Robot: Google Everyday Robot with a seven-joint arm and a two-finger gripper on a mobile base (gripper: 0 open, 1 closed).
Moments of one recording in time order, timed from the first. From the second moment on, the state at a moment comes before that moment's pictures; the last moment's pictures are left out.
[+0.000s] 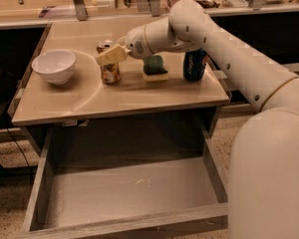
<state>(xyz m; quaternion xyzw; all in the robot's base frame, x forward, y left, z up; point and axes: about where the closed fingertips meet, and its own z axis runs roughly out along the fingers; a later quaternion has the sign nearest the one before) 0.723 0.111 0.877 -0.49 0.68 0.36 0.41</state>
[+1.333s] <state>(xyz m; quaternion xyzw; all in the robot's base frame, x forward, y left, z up) 0.723 0.112 0.881 -0.49 0.68 0.36 0.41</state>
